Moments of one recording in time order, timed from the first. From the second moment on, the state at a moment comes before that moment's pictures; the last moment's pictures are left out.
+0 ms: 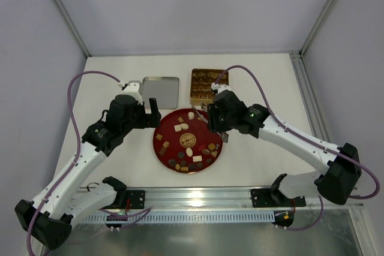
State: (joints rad) left arm -0.51 0.91 0.92 -0.60 -0.16 -0.37; right arm 0.80 1.31 1.13 -0.66 0.15 0.50
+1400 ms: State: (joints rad) left arm -0.51 0.91 0.92 -0.60 -0.16 -0.37; right arm 0.84 1.48 1.07 -0.62 0.19 0.56
